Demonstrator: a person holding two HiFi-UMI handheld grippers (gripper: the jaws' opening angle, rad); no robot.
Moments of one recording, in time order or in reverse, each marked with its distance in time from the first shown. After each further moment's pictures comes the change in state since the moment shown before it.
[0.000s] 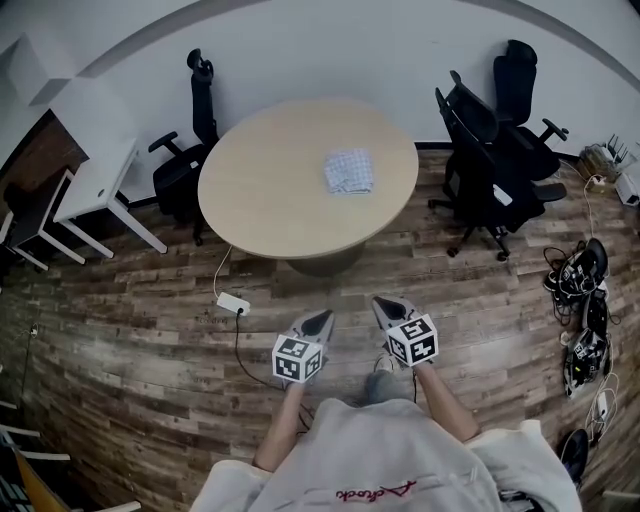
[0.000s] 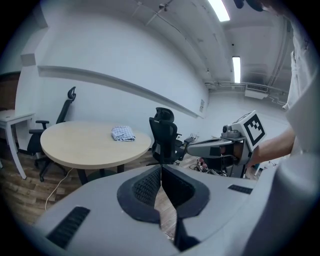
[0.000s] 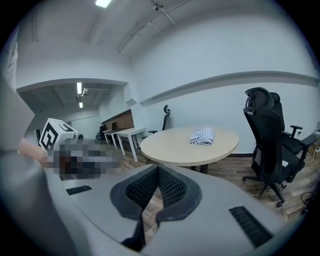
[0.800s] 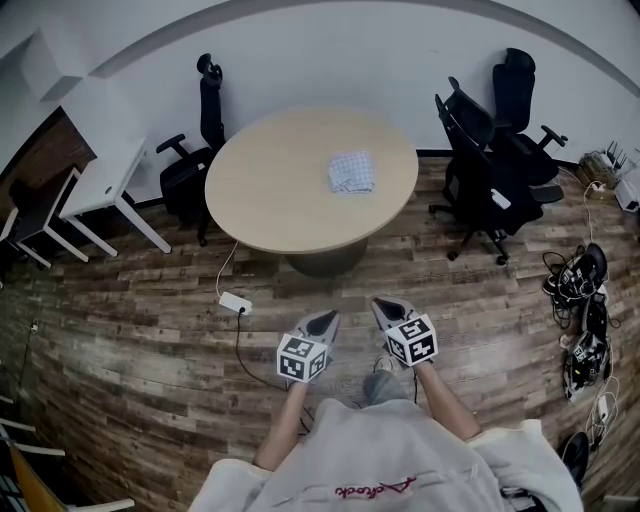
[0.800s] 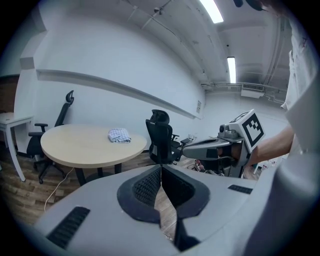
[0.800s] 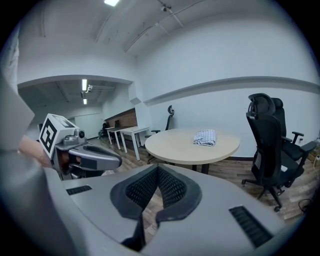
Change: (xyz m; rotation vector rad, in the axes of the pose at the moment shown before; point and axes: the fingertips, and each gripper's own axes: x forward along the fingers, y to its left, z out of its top) left arm -0.019 -0.032 -0.006 0.026 -0.024 -0.015; right arm -0.024 0.022 -0.007 -0.055 -0.002 0.012
